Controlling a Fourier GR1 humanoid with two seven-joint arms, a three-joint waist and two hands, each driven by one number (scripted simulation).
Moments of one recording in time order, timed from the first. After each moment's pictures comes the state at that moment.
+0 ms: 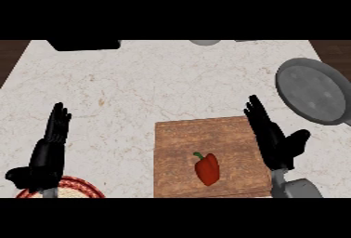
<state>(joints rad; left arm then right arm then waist) 0.07 0.27 -0.09 -1.57 0.12 0.30 -0.16 -0.10 -0.20 0.24 -1.46 -0.28 -0.19 0.02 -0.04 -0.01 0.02</state>
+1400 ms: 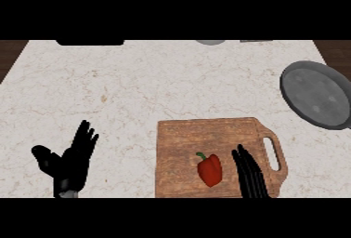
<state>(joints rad) 0.09 0.14 -0.09 -1.47 0.29 0.27 0.10 0.40 -0.05 0.66 -1.94 1.10 -0.59 0.33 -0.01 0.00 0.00</state>
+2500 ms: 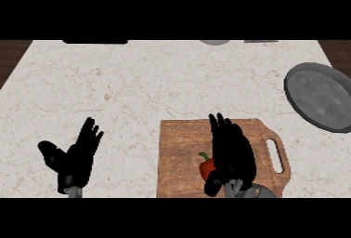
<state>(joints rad) 0.06 0.13 -0.09 -1.44 0.27 0.25 0.10 -0.20 -0.01 0.53 -1.75 0.98 0.39 0.98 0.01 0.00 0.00</state>
